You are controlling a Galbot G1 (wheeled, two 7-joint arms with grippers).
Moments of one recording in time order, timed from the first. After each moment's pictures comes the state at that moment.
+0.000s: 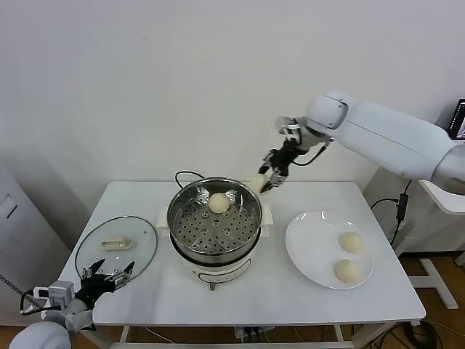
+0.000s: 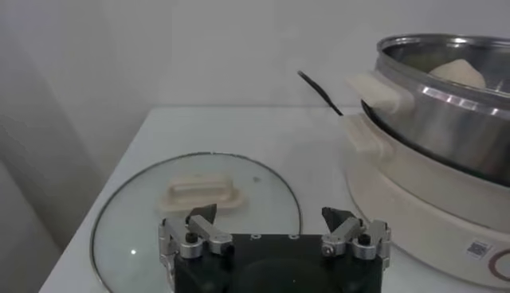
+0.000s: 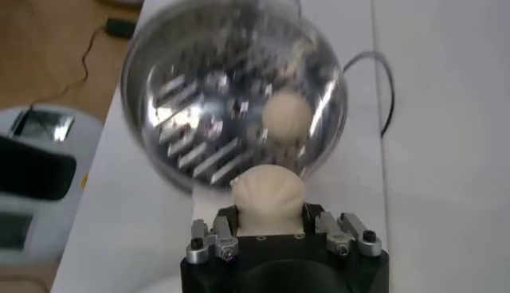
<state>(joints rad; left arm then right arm) 1.53 -0.87 -0.58 -1.99 -0.71 0.37 -0.13 0.65 1.07 -1.28 1.11 0.73 -0.25 -1.11</state>
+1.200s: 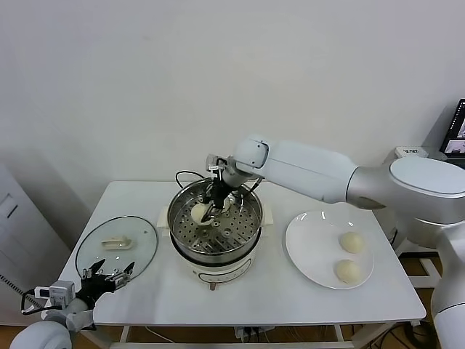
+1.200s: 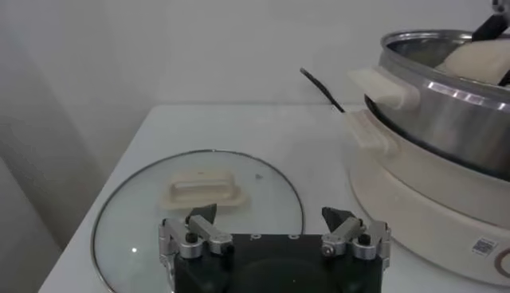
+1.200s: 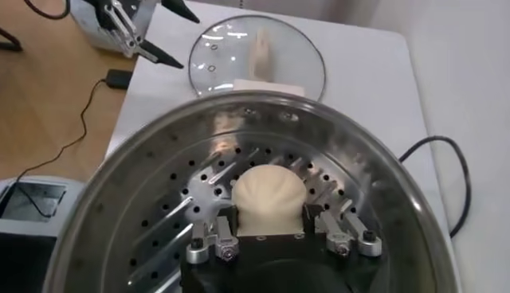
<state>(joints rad) 1.52 -0.87 -0.57 -1.97 -0.71 0.37 -0.13 0.46 1.32 -1.29 1.06 0.77 -0.39 -0.85</state>
